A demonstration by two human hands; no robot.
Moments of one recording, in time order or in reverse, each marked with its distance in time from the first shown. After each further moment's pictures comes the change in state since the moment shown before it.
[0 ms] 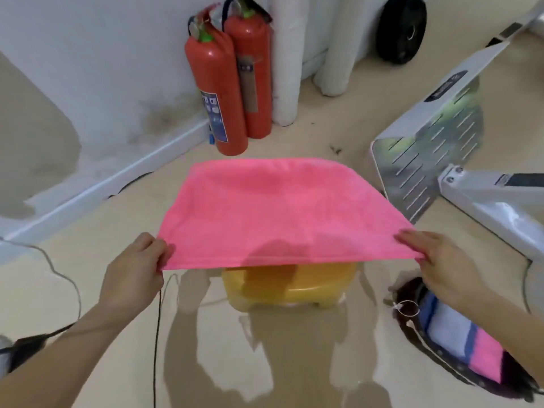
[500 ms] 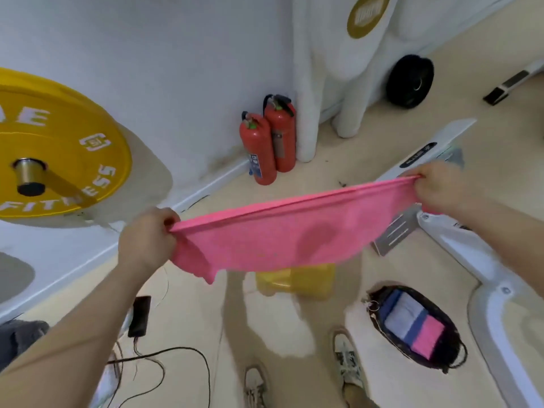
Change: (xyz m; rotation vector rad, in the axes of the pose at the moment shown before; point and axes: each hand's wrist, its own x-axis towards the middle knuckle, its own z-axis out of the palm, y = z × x) left_hand 0.013 0.100 -0.391 -0.067 0.034 -0.375; right_hand 0.097 -0.162 -0.394 -0.029 -0.187 0.072
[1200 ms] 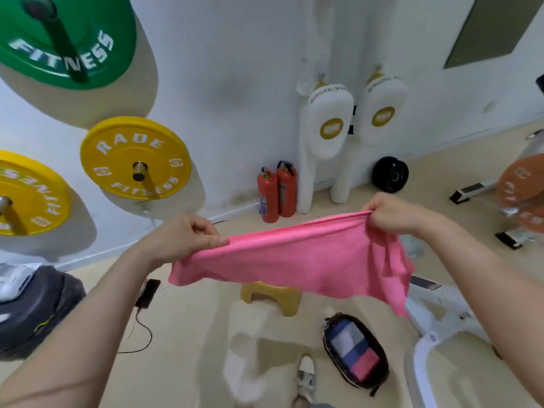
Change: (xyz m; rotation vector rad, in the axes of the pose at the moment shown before) left_hand -0.328 0.174 -0.230 -0.641 -0.286 0.005; right_hand -0.279 0.038 -0.207 0.092 -0.266 -0.360
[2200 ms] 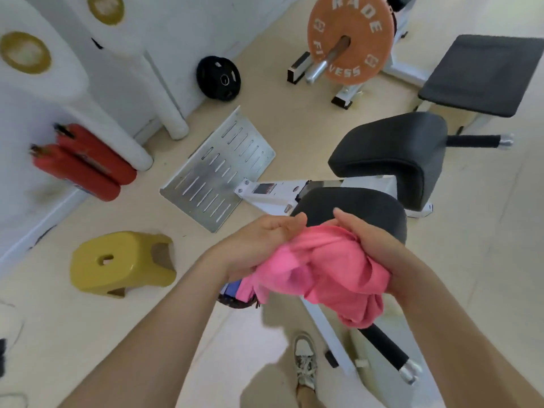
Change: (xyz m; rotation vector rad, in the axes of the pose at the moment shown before) left_hand 0.061 0.297 0.596 -0.344 -1.043 0.010; right_hand -0.240 0.467 0.010 1.480 0.177 0.612
